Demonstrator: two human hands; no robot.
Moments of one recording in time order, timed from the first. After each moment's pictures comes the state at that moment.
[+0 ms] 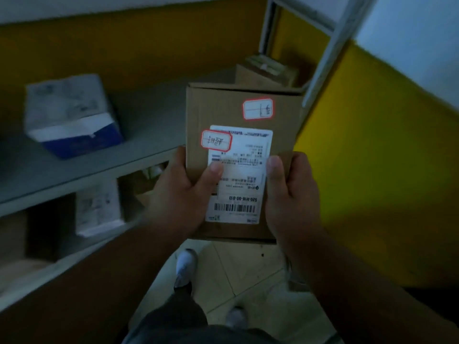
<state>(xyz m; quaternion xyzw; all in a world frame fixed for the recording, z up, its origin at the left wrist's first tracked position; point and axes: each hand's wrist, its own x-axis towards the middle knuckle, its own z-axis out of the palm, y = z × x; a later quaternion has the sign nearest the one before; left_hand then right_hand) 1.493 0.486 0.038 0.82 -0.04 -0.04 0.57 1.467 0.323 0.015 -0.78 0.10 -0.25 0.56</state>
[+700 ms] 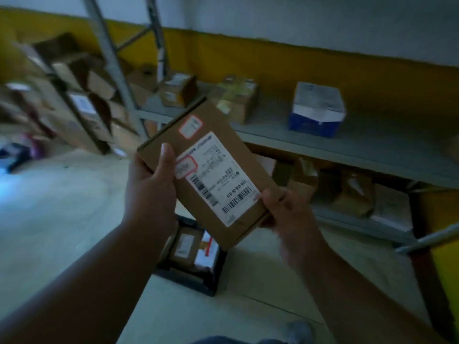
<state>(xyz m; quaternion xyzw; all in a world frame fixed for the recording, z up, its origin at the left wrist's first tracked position) 1.120 0.868 0.064 0.50 0.30 0.37 0.72 1.215 0.677 0.014 -0.65 -0.12 0.25 0.70</state>
